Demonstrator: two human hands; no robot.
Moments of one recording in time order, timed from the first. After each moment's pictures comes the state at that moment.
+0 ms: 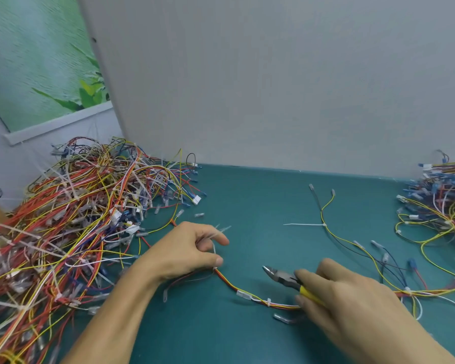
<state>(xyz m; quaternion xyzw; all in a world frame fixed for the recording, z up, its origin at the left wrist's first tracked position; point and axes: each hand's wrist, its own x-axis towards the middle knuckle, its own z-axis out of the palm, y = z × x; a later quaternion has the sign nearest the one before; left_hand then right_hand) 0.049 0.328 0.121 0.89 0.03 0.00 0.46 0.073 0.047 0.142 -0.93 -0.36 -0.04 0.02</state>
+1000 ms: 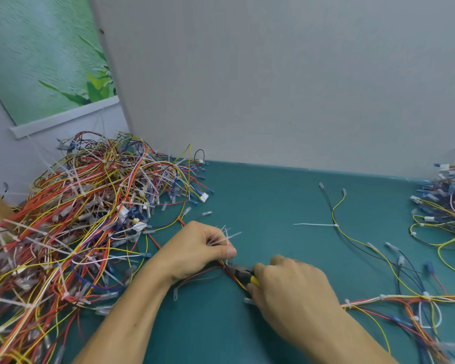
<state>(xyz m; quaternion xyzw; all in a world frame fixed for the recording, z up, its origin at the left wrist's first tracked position) 0.056 0.326 0.112 0.86 0.06 0.01 0.51 0.075 0.132 0.116 -0.92 -0.39 -0.01 0.01</state>
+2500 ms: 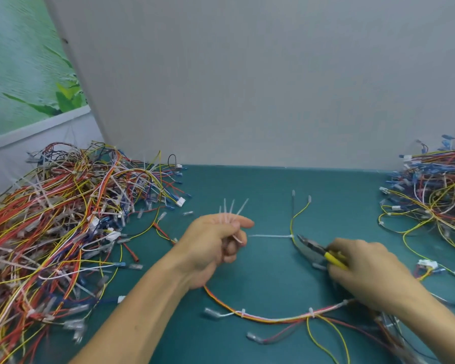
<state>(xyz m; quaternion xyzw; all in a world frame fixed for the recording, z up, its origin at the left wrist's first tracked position) 0.082 0.255 0.133 0.63 0.14 -0.01 0.76 0.152 0.008 0.115 -0.98 -0.17 0.01 0.09</state>
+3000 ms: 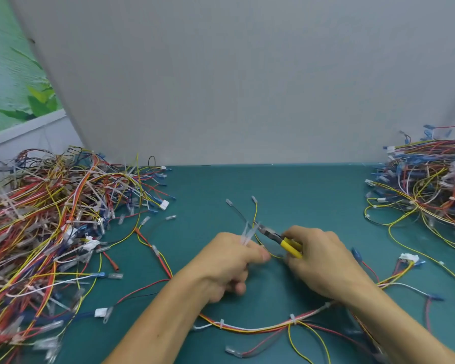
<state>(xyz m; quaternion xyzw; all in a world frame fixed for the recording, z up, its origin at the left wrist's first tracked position) 0.099 0.213 0.117 0.72 0.19 -0.14 0.66 0.147 0.046 0.118 -0.95 -0.22 0.02 0.24</state>
